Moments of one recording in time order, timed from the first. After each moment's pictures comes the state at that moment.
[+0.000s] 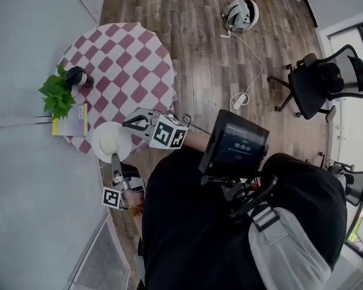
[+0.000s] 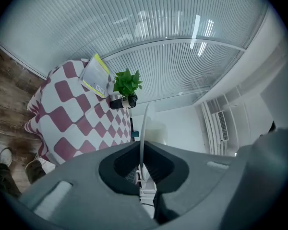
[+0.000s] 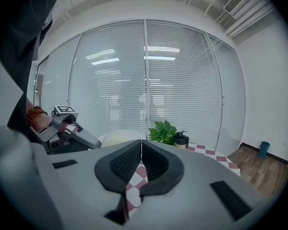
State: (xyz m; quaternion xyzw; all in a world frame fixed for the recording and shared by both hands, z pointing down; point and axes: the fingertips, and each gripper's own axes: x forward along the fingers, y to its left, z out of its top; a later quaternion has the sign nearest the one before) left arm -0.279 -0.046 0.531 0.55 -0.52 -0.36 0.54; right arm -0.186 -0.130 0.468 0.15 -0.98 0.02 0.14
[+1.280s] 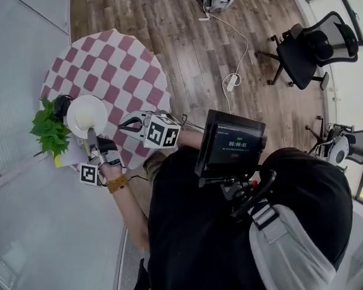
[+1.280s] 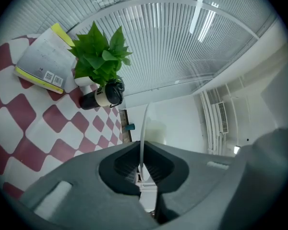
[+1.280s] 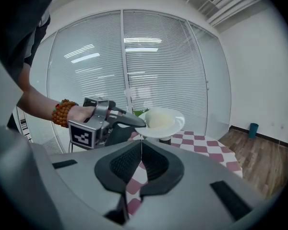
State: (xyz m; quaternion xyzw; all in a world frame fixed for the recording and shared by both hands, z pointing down) left arm -0.302 -0.279 0.545 0.60 -0.48 -0.31 0.55; right arm -0.195 -0.222 0.520 0.22 -0.96 0.09 0.17
